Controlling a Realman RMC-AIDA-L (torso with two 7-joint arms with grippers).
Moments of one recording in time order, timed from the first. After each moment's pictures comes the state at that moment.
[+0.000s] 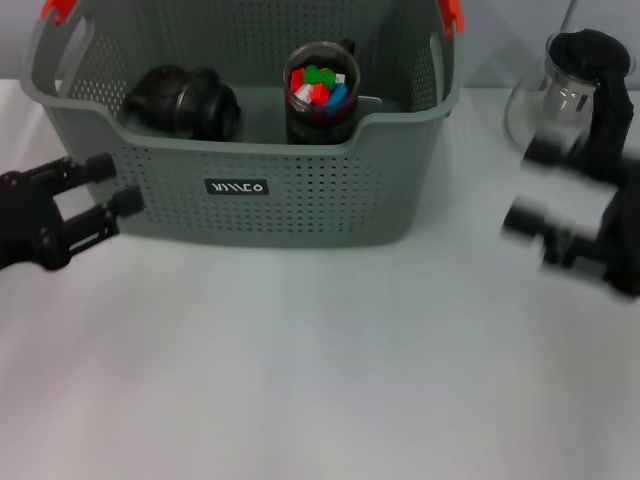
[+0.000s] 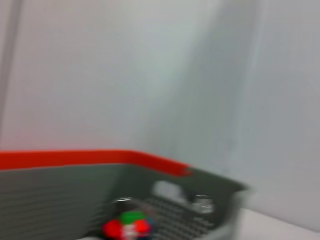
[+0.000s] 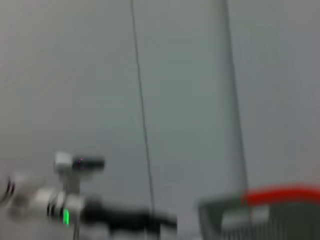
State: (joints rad) left arm -0.40 -2.06 0.20 0.71 2.04 1.82 -1.21; right arm 0.20 2.09 -1.02 -1.00 -1.41 -1.70 1.34
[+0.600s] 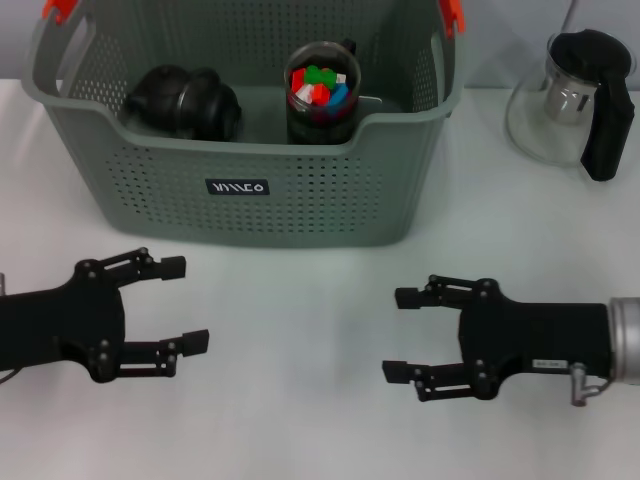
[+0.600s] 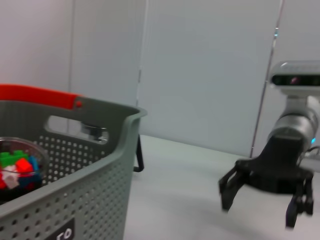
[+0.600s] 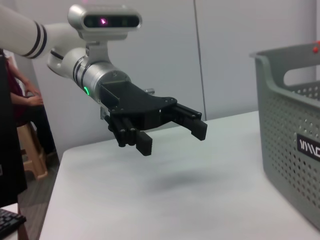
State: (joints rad) left arm -0.40 -2.08 0.34 0.73 2.22 1.90 -1.09; right arm 0.43 2.10 -1.11 -0.66 -1.75 -1.52 1.18
